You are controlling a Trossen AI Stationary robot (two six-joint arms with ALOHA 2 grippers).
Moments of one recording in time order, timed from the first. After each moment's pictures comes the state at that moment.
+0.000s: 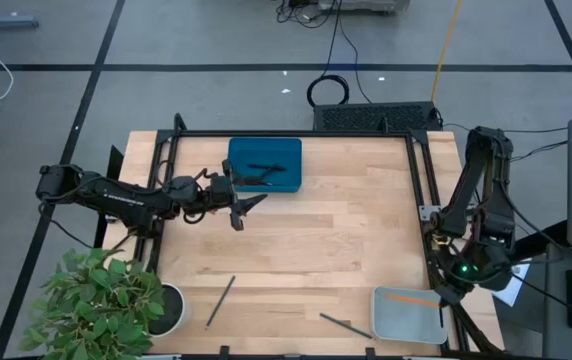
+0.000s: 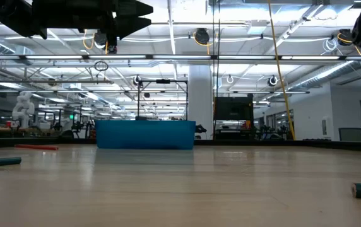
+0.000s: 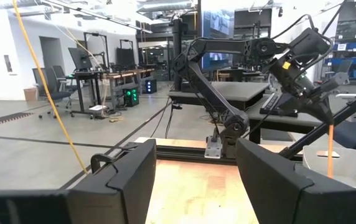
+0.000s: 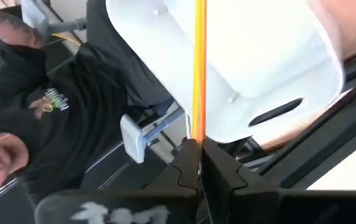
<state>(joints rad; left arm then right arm) 0.00 1.17 0.48 0.84 -0.19 0.05 1.30 0.76 0.69 -0.73 0.06 2.18</state>
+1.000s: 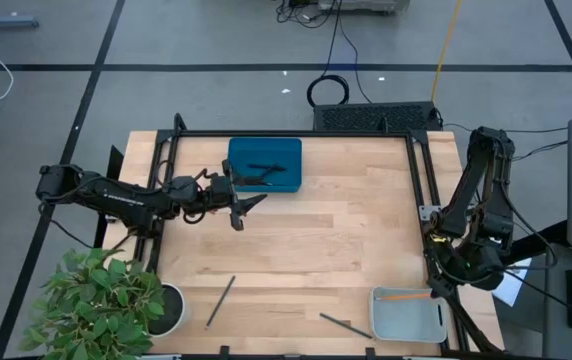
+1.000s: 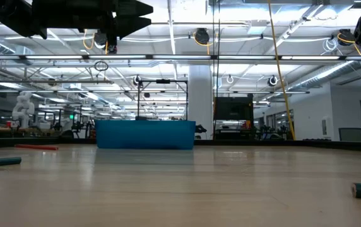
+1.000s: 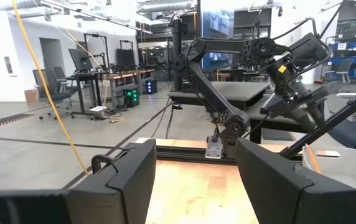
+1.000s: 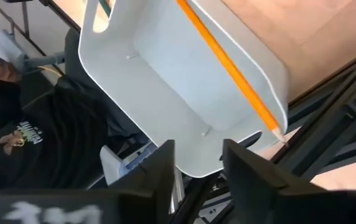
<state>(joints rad) 0.00 1.17 0.48 0.84 -0.18 0.06 1.27 0.76 0.69 -0.86 0.08 2.18</state>
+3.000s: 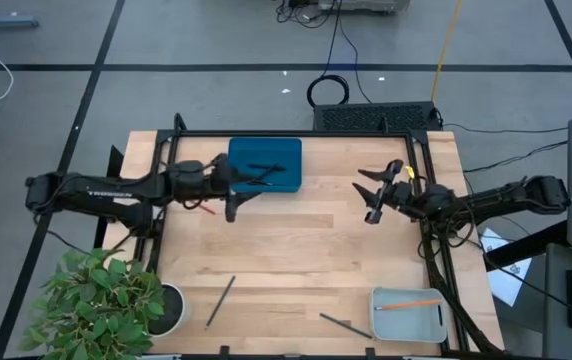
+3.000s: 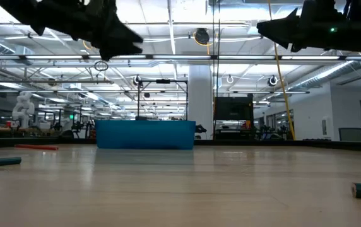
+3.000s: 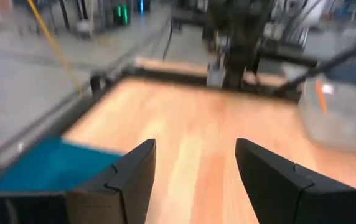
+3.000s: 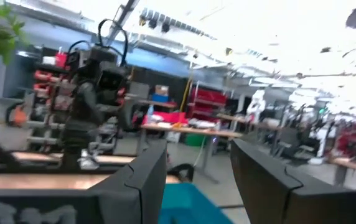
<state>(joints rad) 0.16 1.03 0.56 0.25 0.00 -0.07 -0.01 0.86 0.10 1.10 0.35 -0.30</state>
